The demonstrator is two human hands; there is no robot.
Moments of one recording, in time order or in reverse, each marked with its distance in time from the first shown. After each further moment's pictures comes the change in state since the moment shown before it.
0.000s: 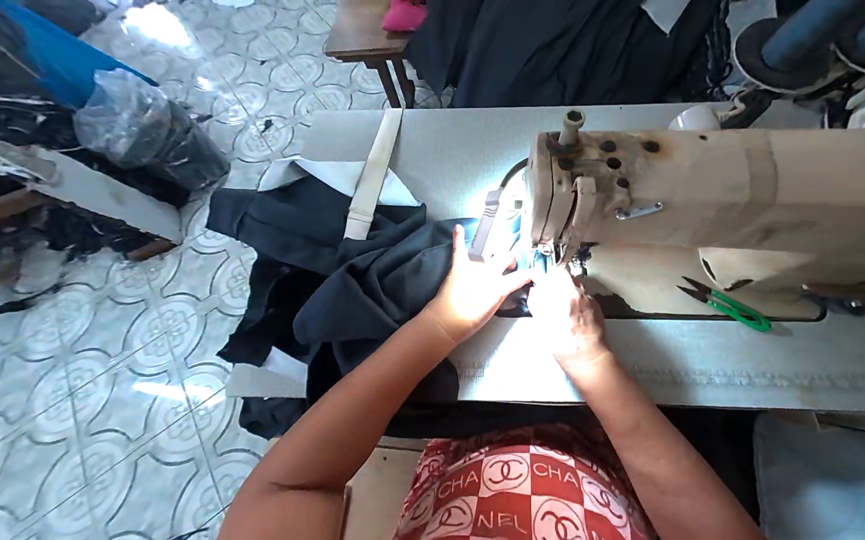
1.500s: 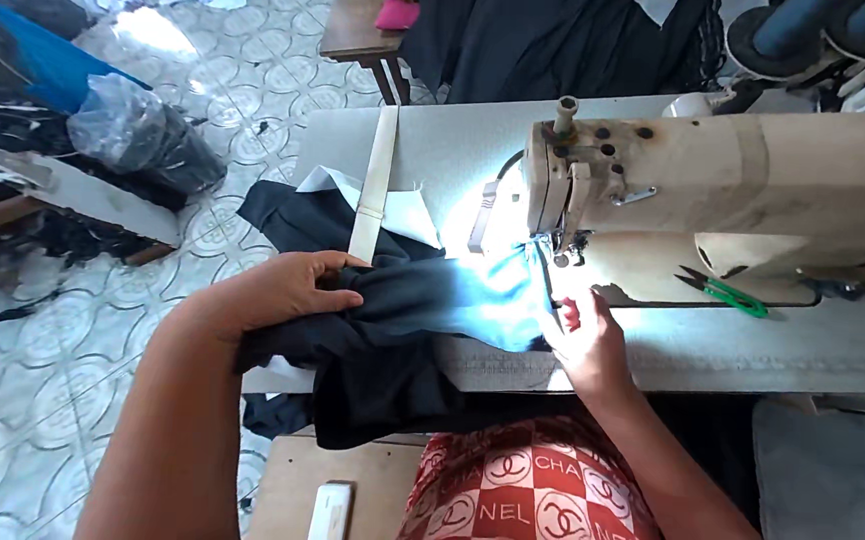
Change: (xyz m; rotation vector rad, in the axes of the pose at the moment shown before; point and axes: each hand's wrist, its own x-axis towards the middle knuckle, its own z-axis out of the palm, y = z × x) left_hand -0.110 -0.106 -0.136 -0.563 -0.427 -0.723; right_hand -0.052 0.010 -0.020 0.325 0.167 0.027
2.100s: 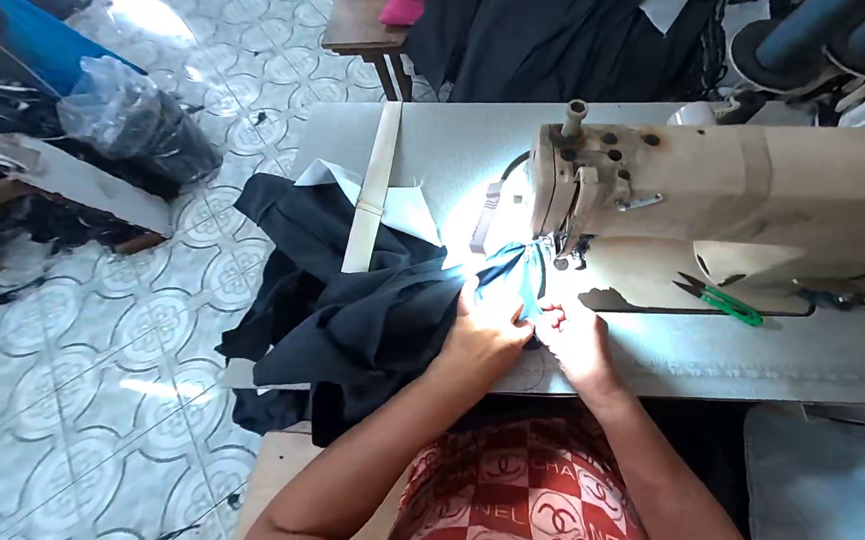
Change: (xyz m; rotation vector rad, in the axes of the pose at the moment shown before) left_hand 0.032 0.109 0.196 0.531 0.528 0.663; right_hand 0.009 0.010 0.012 0.187 -0.152 0.136
